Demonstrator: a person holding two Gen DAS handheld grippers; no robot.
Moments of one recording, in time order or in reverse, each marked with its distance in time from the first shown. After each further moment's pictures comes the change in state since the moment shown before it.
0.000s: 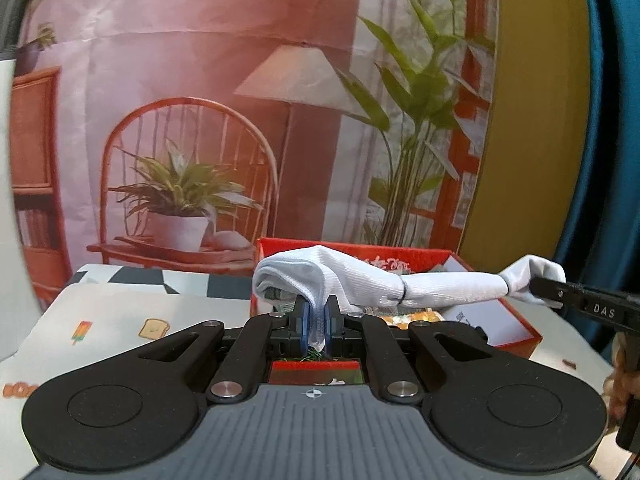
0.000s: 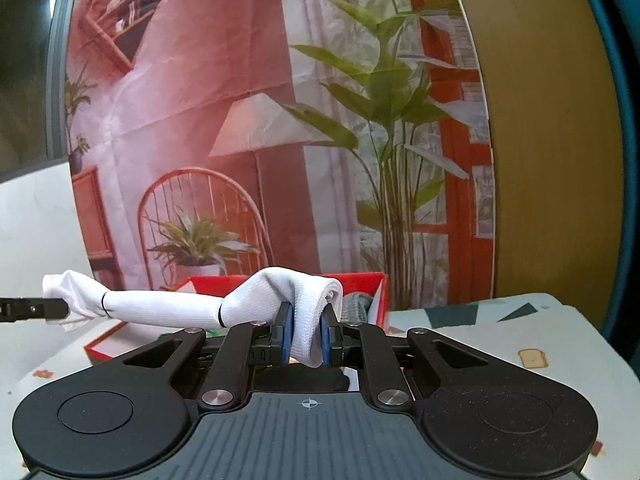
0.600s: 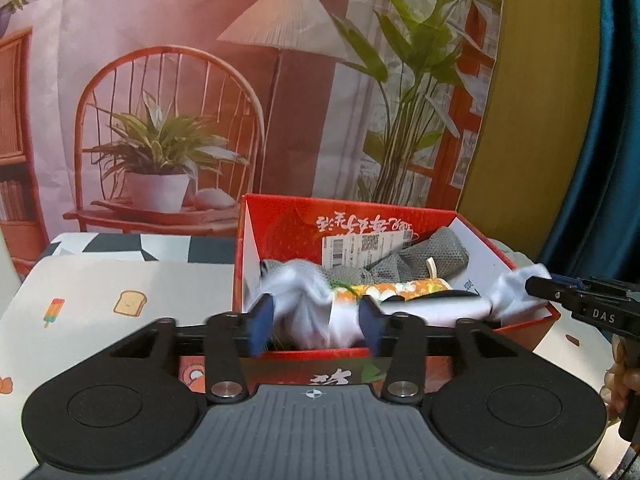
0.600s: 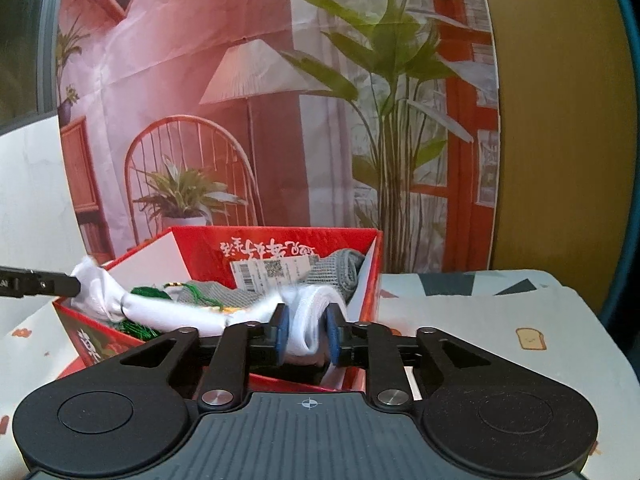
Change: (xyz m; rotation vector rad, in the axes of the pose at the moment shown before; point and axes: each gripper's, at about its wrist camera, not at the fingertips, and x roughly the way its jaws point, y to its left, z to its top) left arm 0.043 0.018 -0.006 -0.006 0.118 -0.048; right arm 0.028 0.000 -0.016 -0.050 0.129 -0.024
